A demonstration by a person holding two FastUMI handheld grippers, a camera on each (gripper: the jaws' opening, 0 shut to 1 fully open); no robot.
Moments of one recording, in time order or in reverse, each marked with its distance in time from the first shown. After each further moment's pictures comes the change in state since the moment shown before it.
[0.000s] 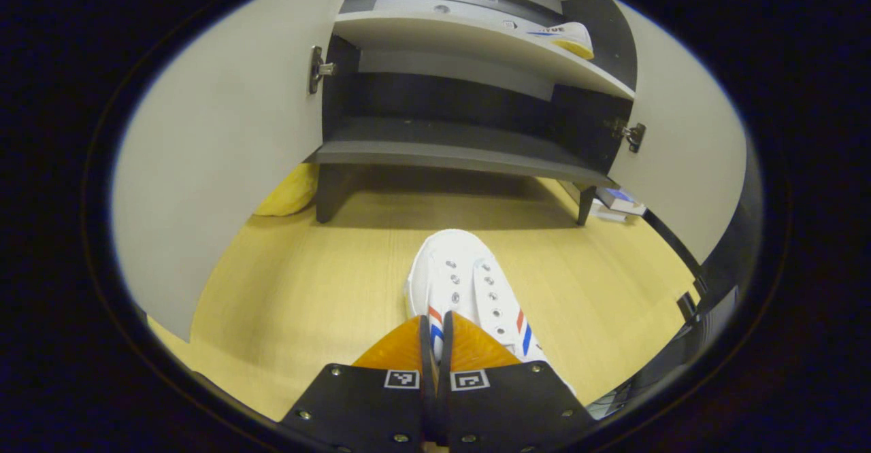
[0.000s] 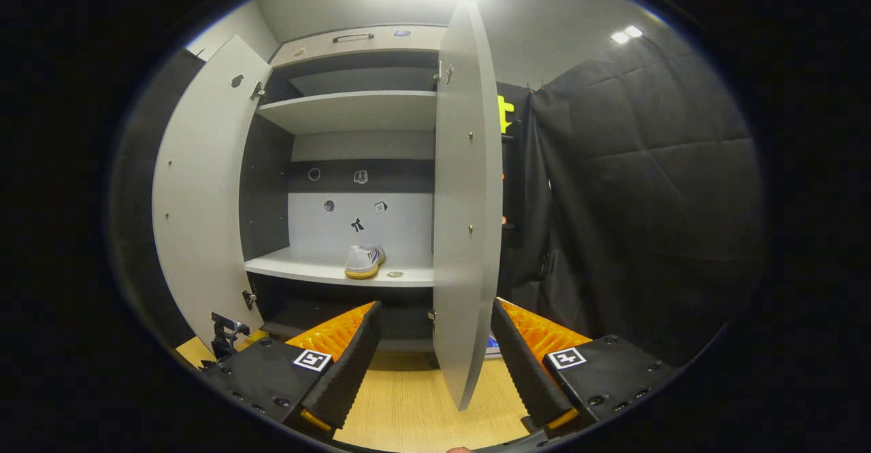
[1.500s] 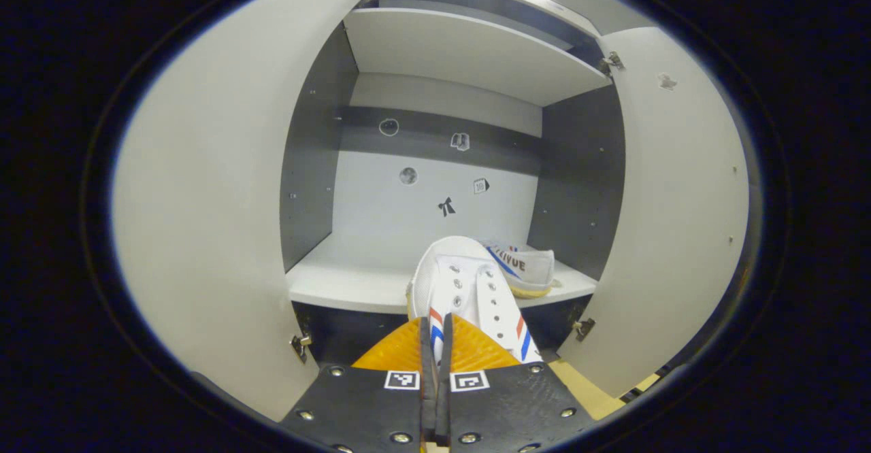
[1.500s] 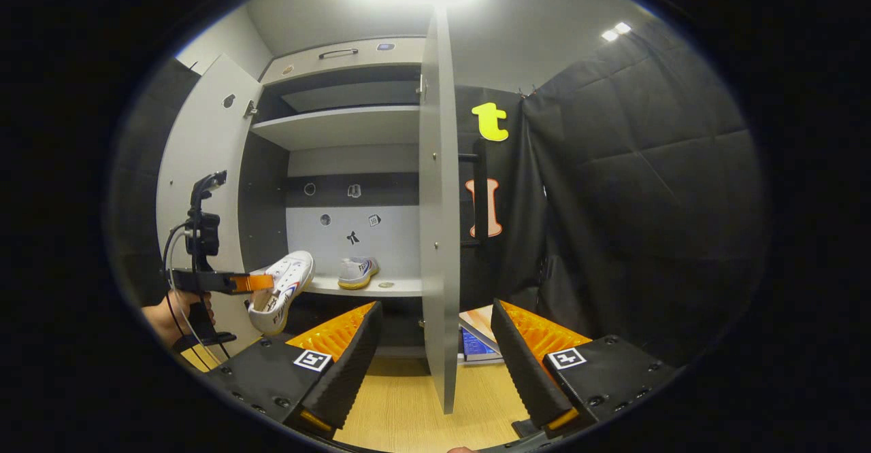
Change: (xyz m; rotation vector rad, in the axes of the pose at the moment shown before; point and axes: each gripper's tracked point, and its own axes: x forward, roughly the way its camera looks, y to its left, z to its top) left arm -0.092 -0.066 0.321 0.045 -0.498 -0.040; right arm -0.011 -0.041 0.007 0.040 -0.022 0.000
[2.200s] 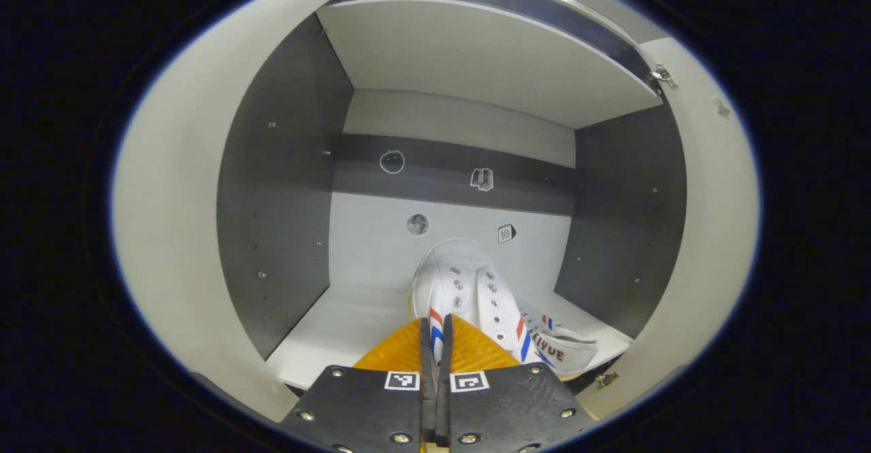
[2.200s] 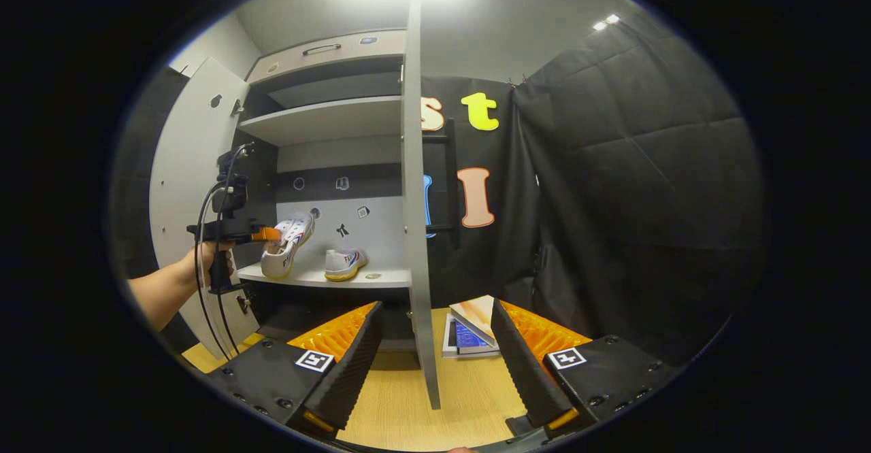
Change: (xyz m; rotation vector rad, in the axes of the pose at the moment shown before) left arm 0.109 0.017 0.075 0.010 -0.057 0.059; right arm 0.004 -0.028 -0.013 0.017 0.034 -0.022
